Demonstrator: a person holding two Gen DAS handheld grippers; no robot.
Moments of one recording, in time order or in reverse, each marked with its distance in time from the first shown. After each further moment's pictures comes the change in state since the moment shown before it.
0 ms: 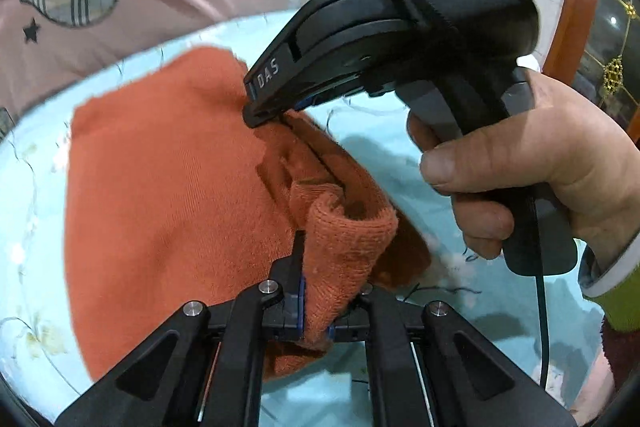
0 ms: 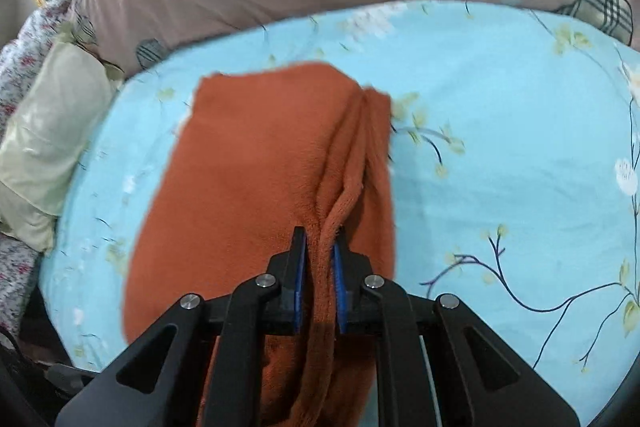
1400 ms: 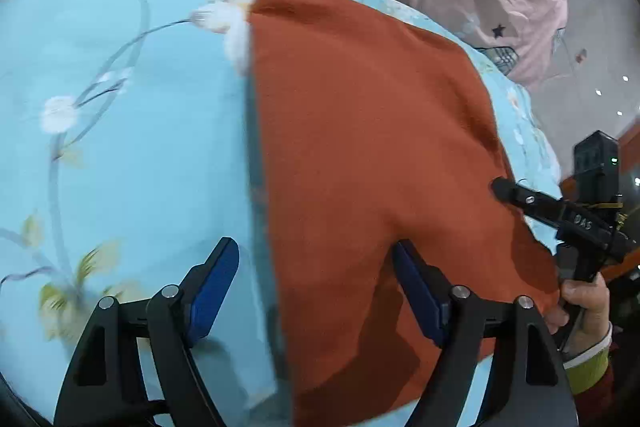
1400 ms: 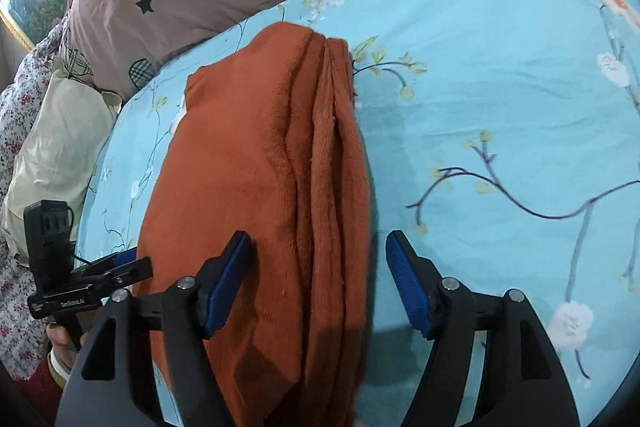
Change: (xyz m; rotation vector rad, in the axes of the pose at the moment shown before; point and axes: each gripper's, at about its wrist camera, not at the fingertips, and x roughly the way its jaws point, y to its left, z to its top) left arm 0.016 0.204 -0.032 -0.489 0.073 -0.118; right arm -0.003 -0.019 -0.038 0.166 -0.015 0.070
